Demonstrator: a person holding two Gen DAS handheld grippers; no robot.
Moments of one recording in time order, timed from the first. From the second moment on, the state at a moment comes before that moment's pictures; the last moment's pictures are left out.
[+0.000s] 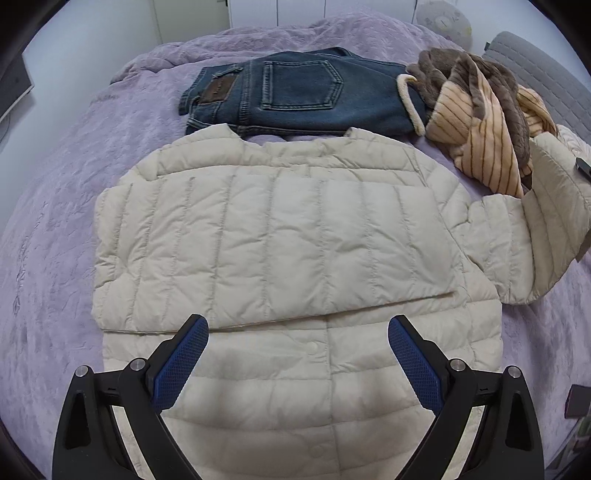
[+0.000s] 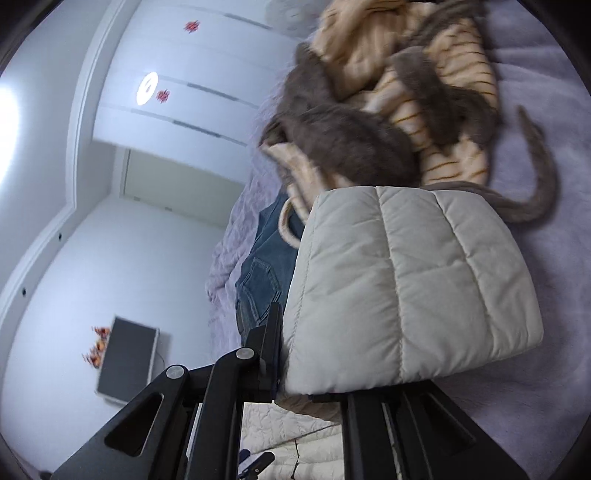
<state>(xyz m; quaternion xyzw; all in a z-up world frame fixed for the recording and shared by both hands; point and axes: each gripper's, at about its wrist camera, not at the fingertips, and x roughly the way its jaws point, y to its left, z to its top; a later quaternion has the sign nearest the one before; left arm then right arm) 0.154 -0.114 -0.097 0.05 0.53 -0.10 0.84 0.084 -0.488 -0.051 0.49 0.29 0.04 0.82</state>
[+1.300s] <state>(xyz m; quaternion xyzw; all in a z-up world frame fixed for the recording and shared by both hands) 0.193 0.026 -0.116 -0.06 0.53 -0.03 0.84 0.173 -0.293 -0.127 0.32 0.48 0.00 0.82</state>
